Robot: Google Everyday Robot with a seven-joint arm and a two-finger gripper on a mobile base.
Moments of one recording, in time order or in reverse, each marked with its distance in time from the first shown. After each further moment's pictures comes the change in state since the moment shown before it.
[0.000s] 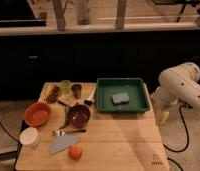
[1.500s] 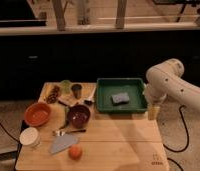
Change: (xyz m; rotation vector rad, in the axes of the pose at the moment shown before) arm -0.031 -0.032 0.019 0.005 0.030 -0.059
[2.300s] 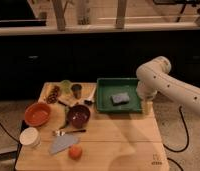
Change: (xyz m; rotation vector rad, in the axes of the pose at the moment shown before) arm -0.026 -0.040 0.017 0.012 0.024 -0.088
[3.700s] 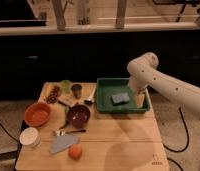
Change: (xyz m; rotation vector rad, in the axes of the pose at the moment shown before) arm -0.019 -0.047 0.028 0.012 -0.013 -0.135
